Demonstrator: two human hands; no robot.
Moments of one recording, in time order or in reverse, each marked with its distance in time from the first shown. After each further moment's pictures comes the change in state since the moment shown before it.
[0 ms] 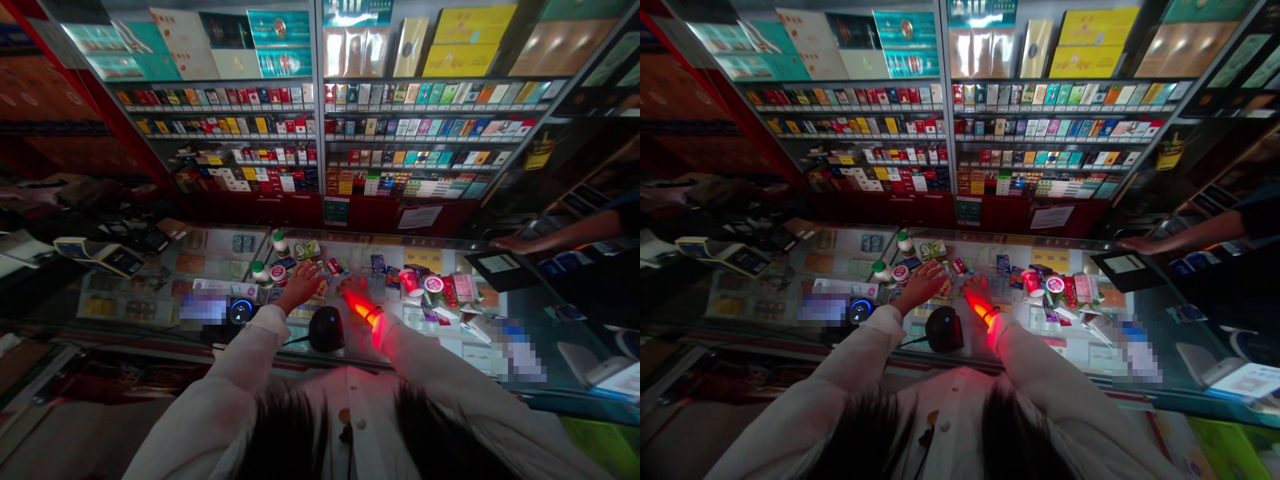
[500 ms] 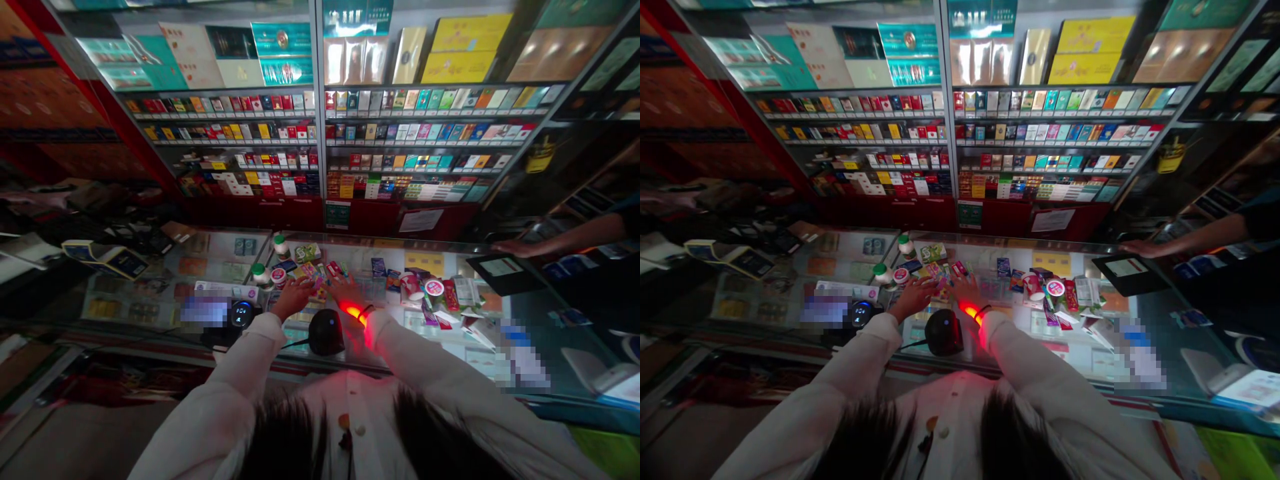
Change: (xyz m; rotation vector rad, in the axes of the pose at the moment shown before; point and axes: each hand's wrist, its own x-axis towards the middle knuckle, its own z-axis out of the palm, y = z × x) left_hand -0.028 -0.014 0.019 0.011 -0.161 -0.051; right_hand 0.020 -0.018 0.002 -0.034 -0.019 -0.103
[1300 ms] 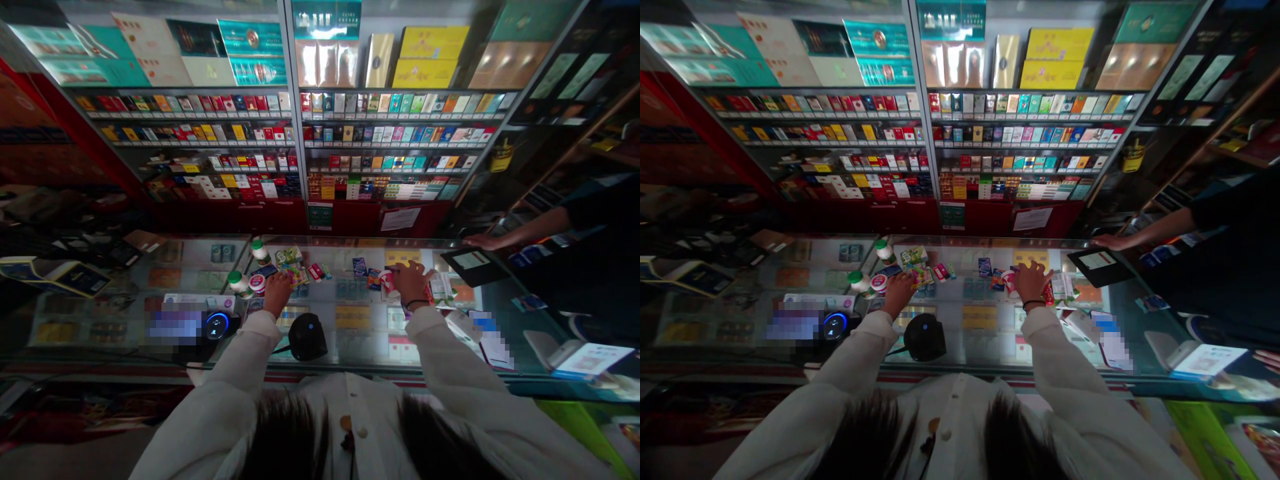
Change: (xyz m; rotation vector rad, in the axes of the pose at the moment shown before) left_hand 0.045 0.010 -0.004 0.022 0.015 -0.357; right_hand -0.123 0.155 -0.071 -0.070 0.353 0.936
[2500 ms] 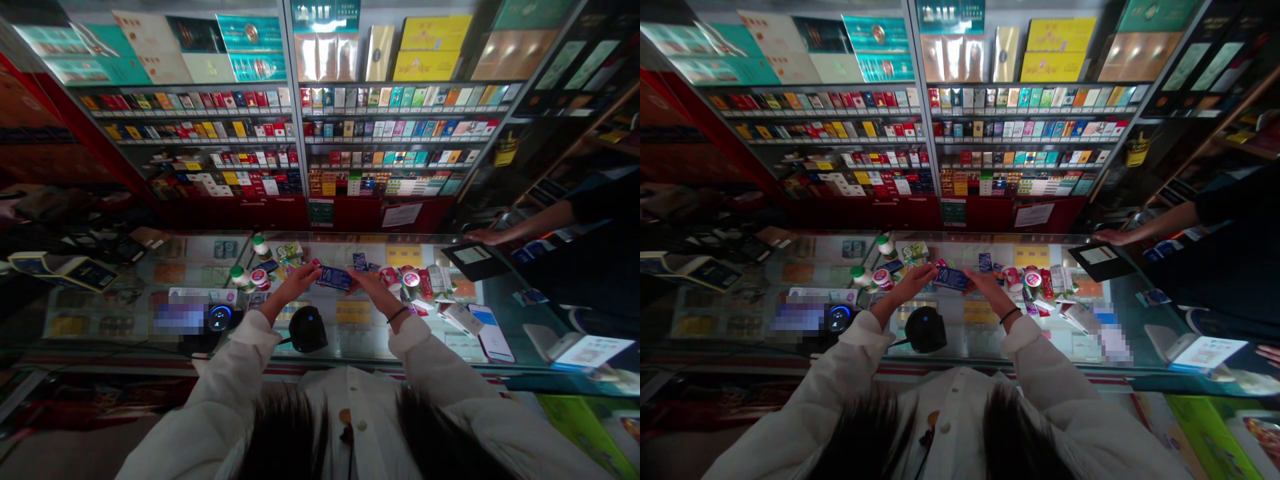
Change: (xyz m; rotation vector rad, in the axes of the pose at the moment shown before) left_hand -0.002 0.067 -0.086 -1.004 -0.098 0.234; right_hand -0.058 -0.093 -0.038 1.333 -0.784 -0.001
